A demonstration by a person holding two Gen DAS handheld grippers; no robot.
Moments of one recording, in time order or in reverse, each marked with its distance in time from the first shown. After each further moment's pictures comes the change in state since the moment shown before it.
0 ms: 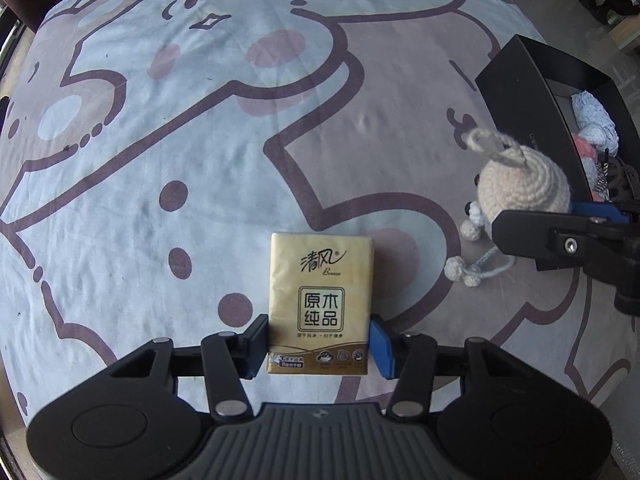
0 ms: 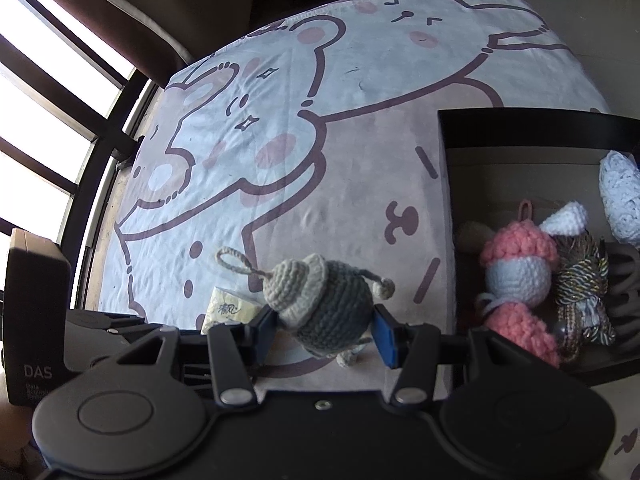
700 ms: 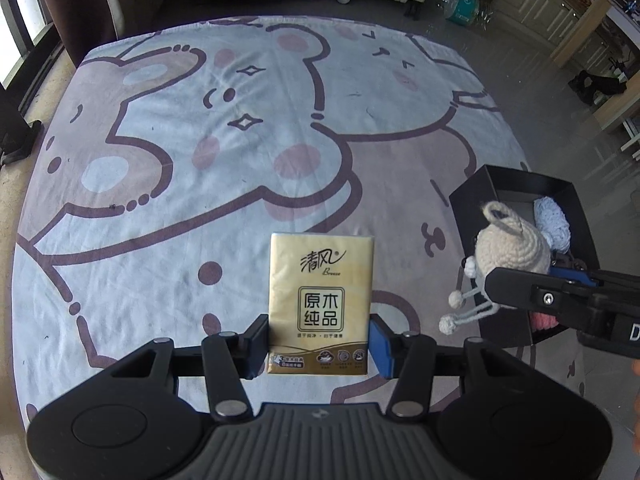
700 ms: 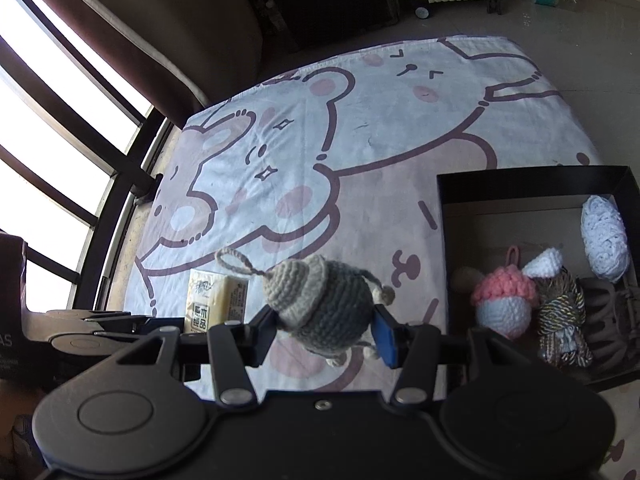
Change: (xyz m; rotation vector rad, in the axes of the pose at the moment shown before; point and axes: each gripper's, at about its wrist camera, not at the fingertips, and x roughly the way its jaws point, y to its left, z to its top) left arm -0.073 0.018 0.009 -0.109 -0.231 -0.075; right arm -0.043 0.010 0.010 -0.002 -0.127 0.020
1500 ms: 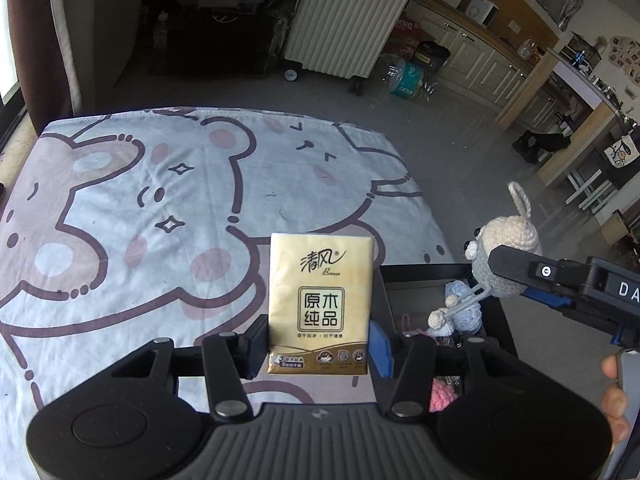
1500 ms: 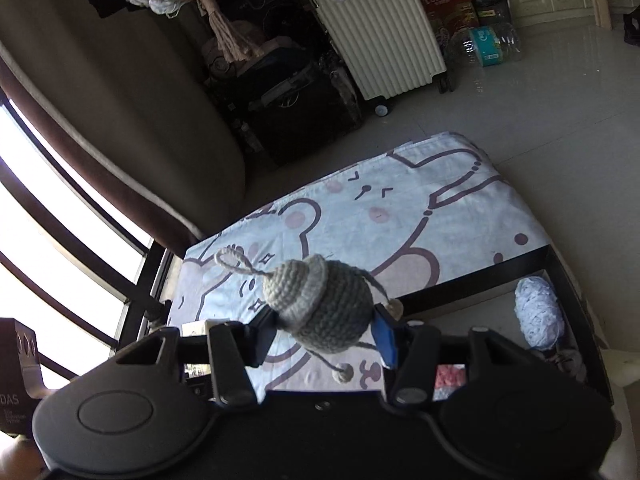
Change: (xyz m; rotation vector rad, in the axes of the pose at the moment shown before) left arm -0.040 -0.054 0.030 0.007 -0.217 -0.162; right arm -0.082 -0.050 0.029 0.152 -0.320 0.020
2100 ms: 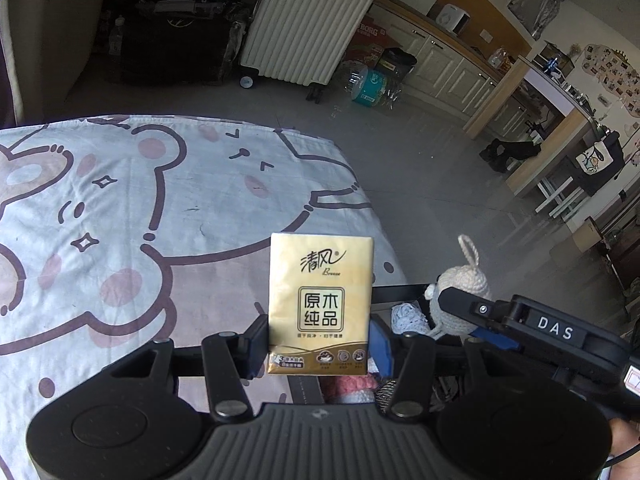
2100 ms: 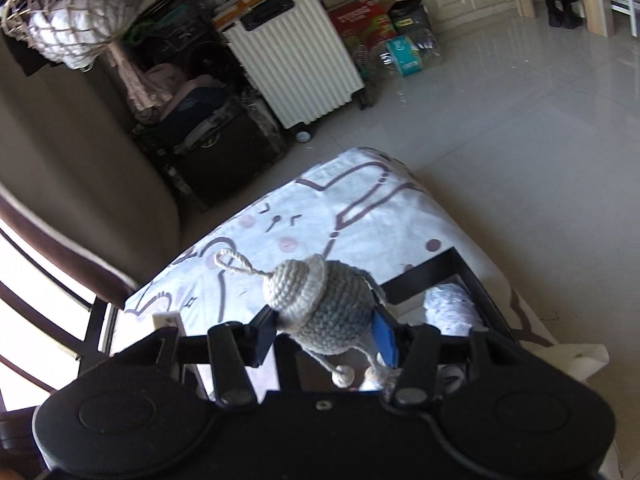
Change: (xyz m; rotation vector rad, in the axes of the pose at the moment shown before) left arm 0.049 -0.051 0.009 0.003 -0.037 -0.101; right arm 0.010 -0.079 -0.006 0.155 -0.092 -0.151
